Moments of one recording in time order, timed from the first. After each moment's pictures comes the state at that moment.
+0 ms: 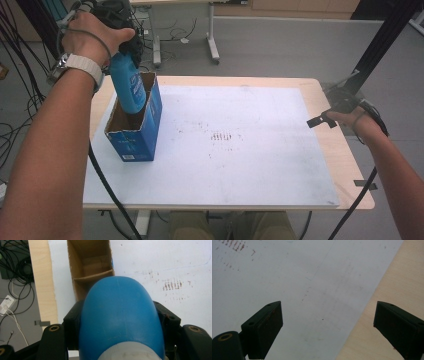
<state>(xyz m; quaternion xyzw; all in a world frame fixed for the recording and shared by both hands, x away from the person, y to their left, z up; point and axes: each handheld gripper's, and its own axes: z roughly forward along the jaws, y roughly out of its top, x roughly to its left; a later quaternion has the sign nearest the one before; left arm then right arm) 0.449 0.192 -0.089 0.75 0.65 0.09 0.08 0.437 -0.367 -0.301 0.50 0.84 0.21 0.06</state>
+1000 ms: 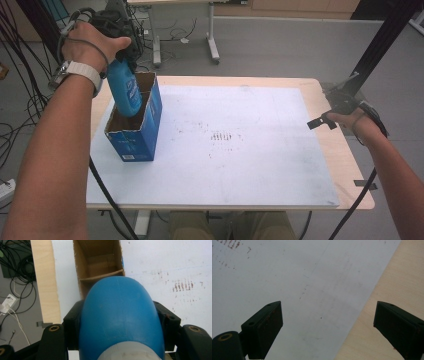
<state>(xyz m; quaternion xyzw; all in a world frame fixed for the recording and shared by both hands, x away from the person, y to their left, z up) 0.459 0.209 -0.114 0.75 0.65 0.08 0.07 0.438 -0.371 -0.308 0.50 0.84 0.21 0.06</state>
